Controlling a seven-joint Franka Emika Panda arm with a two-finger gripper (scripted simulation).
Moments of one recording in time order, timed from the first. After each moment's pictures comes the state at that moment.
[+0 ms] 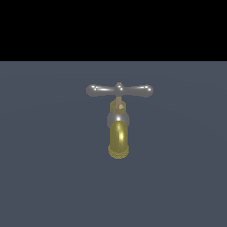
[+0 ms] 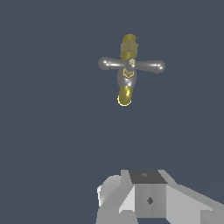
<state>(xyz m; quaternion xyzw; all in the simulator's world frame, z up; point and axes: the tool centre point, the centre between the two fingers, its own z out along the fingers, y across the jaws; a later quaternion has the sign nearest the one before) -0.246 0.009 0.502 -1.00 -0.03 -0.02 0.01</state>
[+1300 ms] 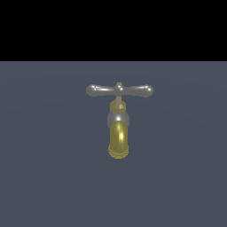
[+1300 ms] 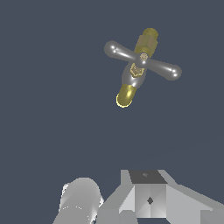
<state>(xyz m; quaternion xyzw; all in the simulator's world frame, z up) -0.231 -0.033 0.437 -0.98 -0.18 -0.02 0.01</state>
